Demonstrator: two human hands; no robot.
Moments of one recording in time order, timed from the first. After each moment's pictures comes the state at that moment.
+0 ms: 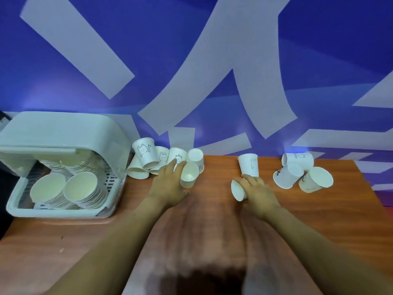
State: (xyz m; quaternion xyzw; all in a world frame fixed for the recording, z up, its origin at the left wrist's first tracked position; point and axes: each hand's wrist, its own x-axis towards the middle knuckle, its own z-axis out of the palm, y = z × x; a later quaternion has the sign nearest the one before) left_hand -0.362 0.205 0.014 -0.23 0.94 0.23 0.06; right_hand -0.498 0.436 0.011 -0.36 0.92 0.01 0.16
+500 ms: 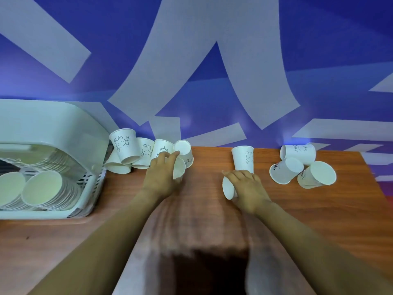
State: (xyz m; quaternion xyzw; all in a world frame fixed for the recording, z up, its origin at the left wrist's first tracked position) left_hand -0.413 0.215 -0.028 -0.27 0.94 0.23 0.01; right_hand -0.536 0.436 -0.024 -0.42 0.89 0.02 0.17
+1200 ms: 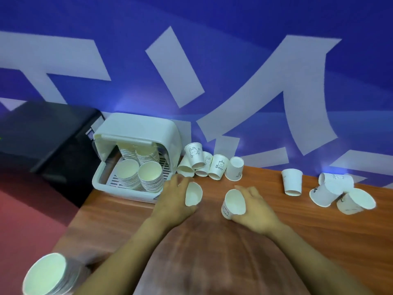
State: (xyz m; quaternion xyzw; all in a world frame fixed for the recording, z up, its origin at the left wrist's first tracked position) left_hand -0.221 0.199 0.060 -0.29 0.92 0.25 -0.06; right_hand -0.387 0.377 0.046 -0.38 0.87 -0.19 0.24
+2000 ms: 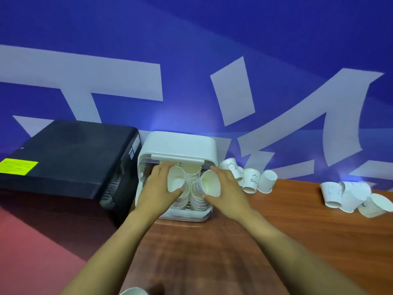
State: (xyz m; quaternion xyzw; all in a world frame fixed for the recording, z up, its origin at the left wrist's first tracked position) left_hand -0.108 0.003 0.102 -0.29 0.89 0.32 -0.17; right_hand -0.242 0.160 0.094 -0.39 0.86 -0.30 0.10
